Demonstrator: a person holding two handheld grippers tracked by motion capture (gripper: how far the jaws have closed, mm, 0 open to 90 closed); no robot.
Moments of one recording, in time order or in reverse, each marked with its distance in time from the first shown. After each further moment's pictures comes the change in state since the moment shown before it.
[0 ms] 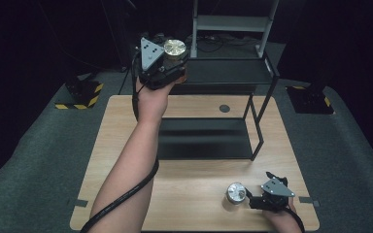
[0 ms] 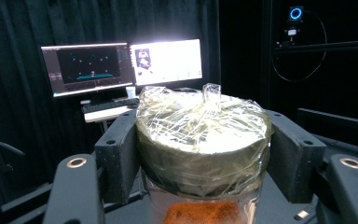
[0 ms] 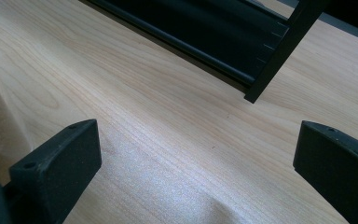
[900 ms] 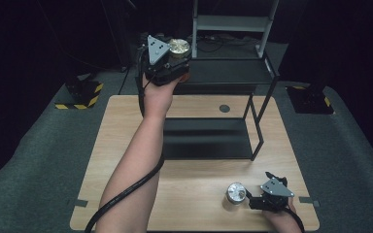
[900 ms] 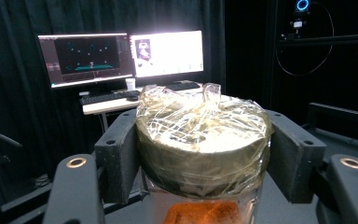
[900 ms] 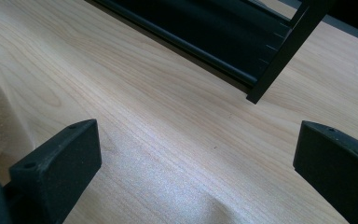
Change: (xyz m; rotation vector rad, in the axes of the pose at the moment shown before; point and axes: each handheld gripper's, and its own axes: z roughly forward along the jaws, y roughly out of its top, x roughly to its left) left arm 0.001 -0.004 0.022 0.032 0.000 -0.019; right arm 0.000 0.000 0.000 0.002 0.004 -0.012
